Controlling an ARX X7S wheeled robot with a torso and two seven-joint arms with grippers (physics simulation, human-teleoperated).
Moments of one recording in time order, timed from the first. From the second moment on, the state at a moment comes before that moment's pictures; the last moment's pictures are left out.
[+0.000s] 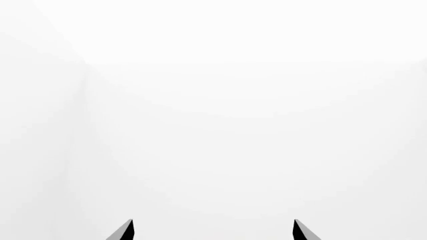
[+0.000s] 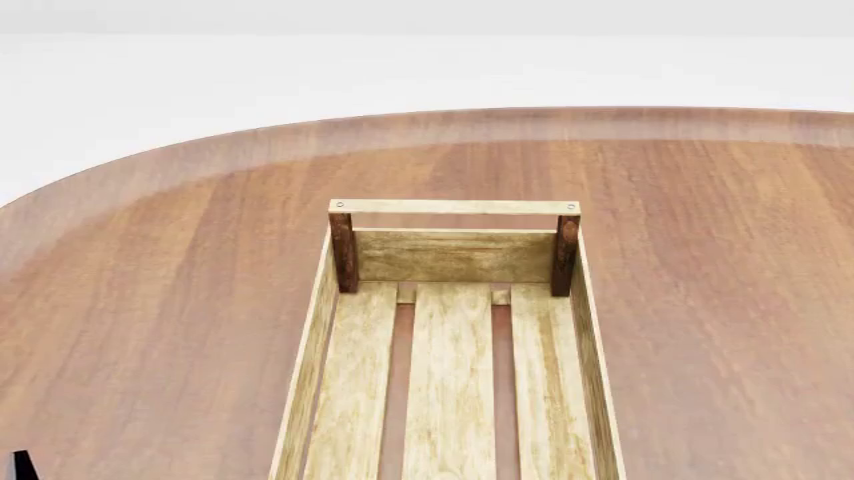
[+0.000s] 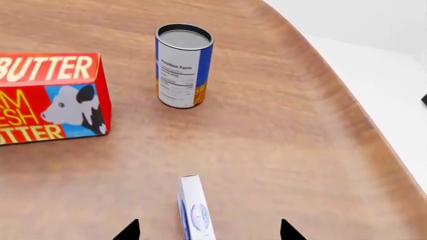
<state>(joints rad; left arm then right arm) 0.23 -0.38 0.23 0.31 -0.02 0.69 -0.42 0.04 0.17 0.34 0.03 0.48 0.35 1.27</state>
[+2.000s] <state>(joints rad) 0.23 -0.39 0.24 0.33 0.00 0.65 -0.46 0.11 0.19 0.37 0.28 0.55 0.28 1.16</state>
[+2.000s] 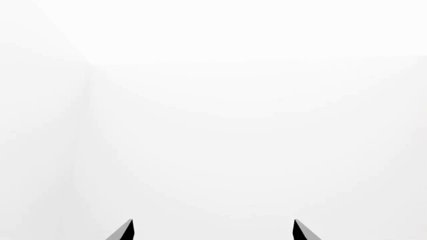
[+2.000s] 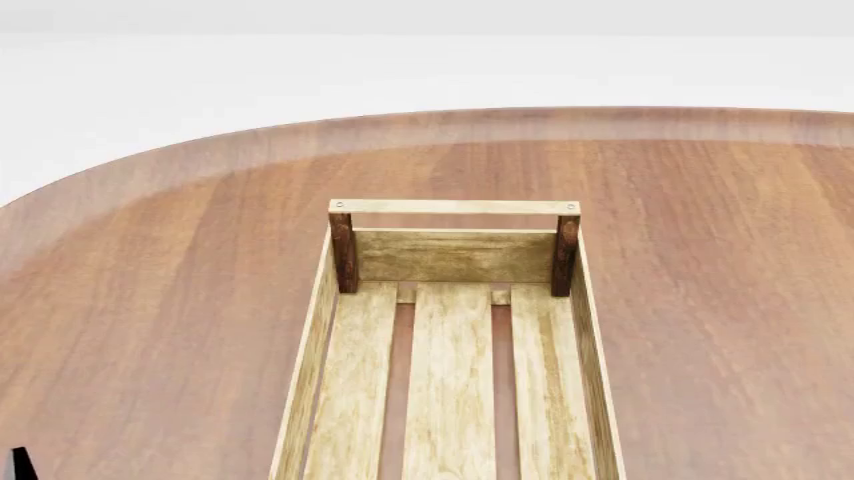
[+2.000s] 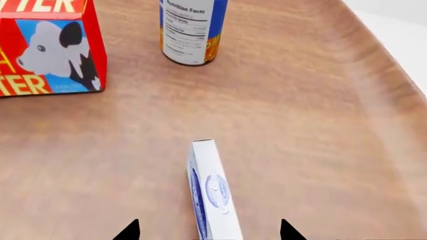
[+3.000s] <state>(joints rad) 0.23 -0.39 0.24 0.33 0.01 0.64 -0.48 0.14 0.20 0.36 0.38 0.55 0.24 1.11</state>
